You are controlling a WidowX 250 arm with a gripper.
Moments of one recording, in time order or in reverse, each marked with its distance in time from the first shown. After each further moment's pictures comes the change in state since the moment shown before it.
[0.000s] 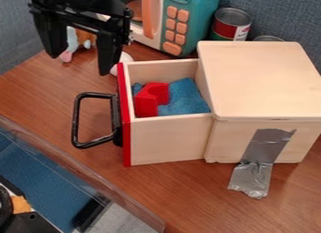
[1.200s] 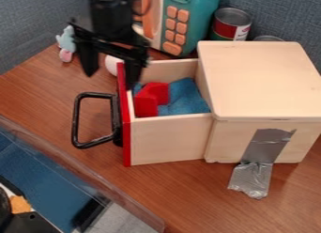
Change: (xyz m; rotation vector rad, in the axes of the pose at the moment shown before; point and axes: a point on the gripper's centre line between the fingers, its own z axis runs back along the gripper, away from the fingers) arm 0.046 -0.013 -0.064 -0.073 0.012 -0.092
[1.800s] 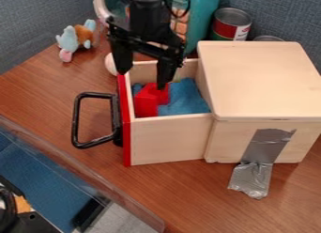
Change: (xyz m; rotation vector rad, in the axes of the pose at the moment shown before) arm 0.022 -0.028 -0.004 0.002 -0.019 -0.041
